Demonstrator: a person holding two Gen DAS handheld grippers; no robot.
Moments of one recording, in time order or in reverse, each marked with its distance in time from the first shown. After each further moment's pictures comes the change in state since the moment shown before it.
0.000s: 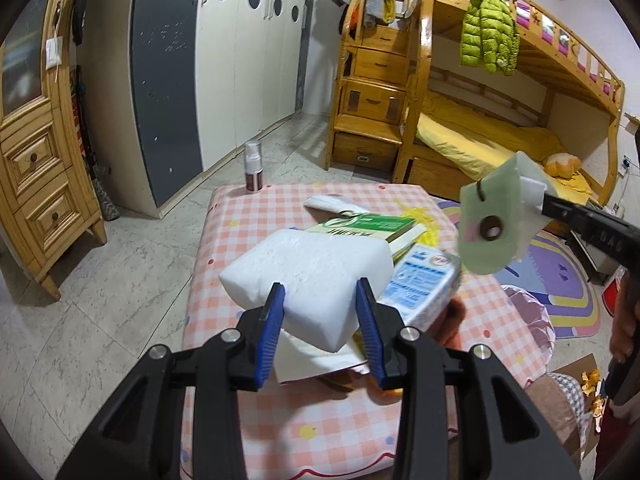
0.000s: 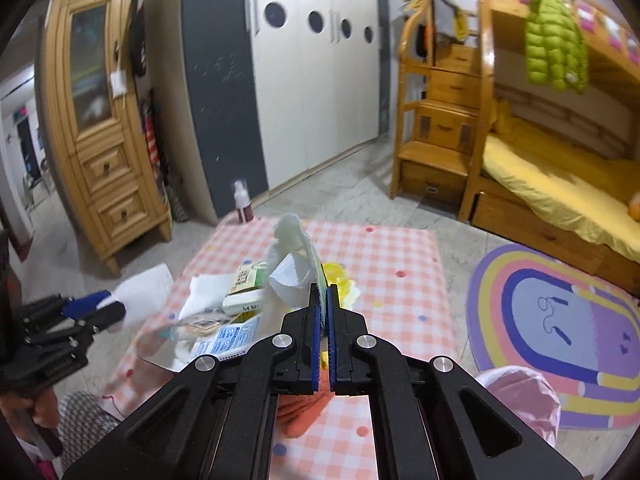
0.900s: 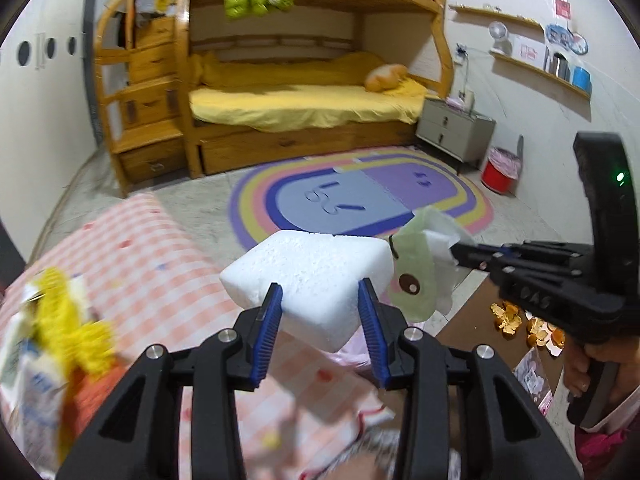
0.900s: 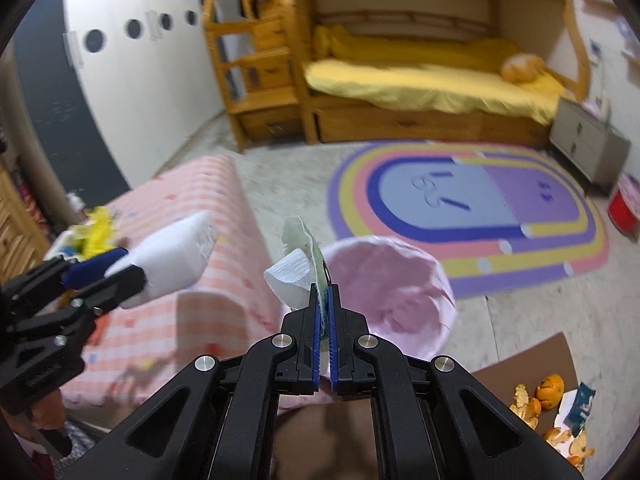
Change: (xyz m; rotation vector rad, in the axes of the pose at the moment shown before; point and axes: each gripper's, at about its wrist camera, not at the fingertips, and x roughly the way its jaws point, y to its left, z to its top) left arm 0.094 -0.305 -0.024 0.465 0.093 -0.522; right arm -0.052 -0.218 -0.151 0.425 0.143 -0.345
